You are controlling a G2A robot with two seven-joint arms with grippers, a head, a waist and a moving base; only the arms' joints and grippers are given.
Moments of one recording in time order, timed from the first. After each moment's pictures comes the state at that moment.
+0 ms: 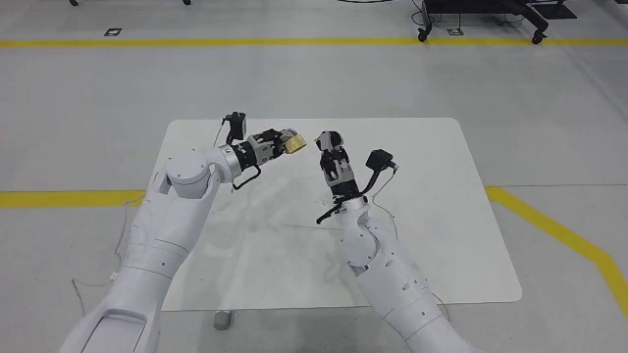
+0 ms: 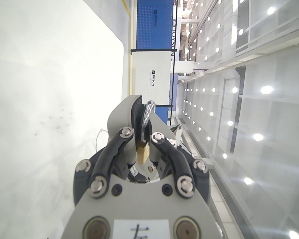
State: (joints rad) left arm 0.87 -1.29 -1.16 -1.09 -0.33 0.08 -0.82; right arm -1.23 -1.63 1.12 -1.17 -0.70 -0.40 -0.48
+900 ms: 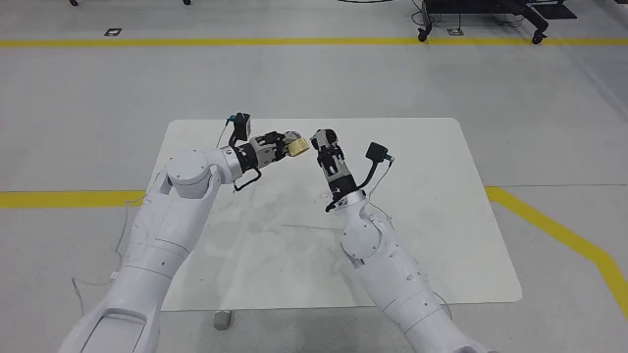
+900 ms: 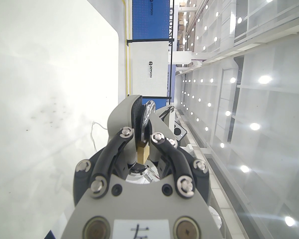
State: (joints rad) left arm 0.87 -1.28 -1.15 -1.08 -0.36 0.07 -0.86; right arm -1.20 -1.63 1.13 -1.13 -0.54 -0.45 -0.34
